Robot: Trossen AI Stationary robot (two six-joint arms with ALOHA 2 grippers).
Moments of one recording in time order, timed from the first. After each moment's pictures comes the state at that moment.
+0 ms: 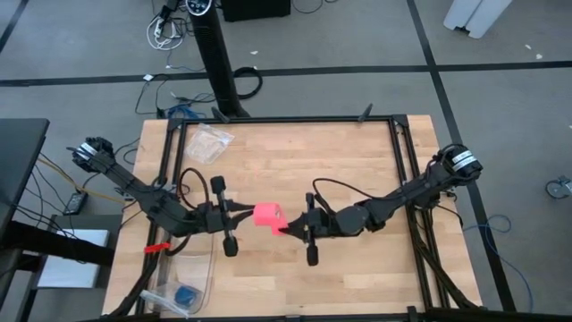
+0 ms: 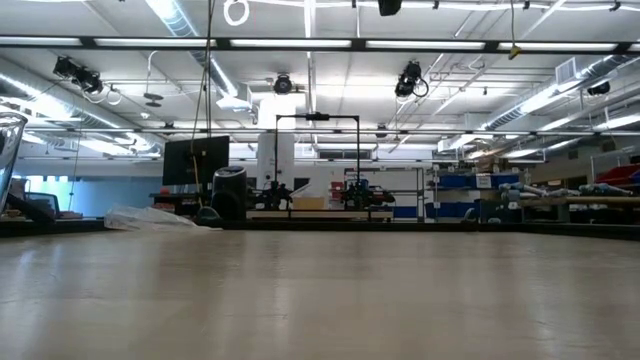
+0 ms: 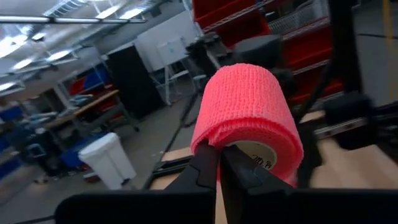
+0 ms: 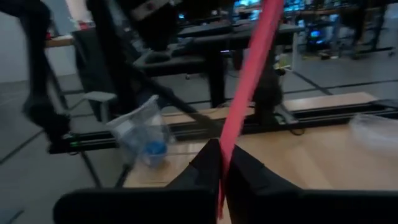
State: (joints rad) left arm -0.61 1.18 0.92 0.34 -0.84 0.42; right arm 0.44 1.62 1.01 0.53 0.42 0.18
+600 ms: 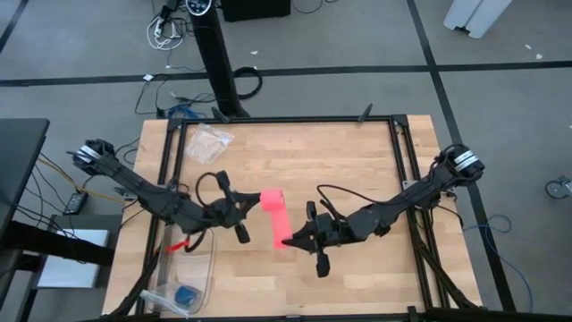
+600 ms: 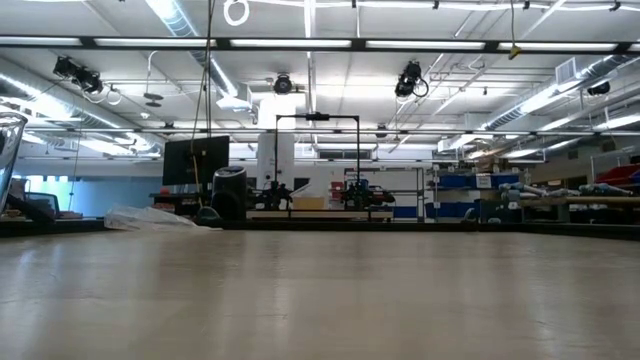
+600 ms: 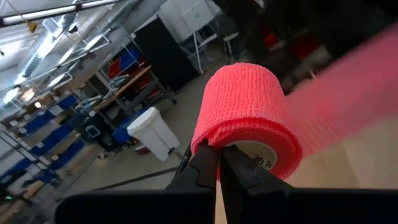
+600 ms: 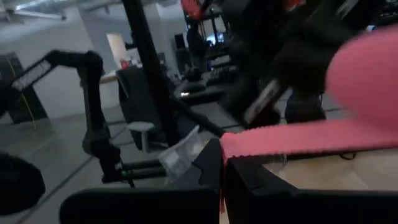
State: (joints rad) left arm -0.53 1.23 0.86 0.32 -0.94 0.51; right arm 0.49 1.60 1.01 0.66 0.36 0.23
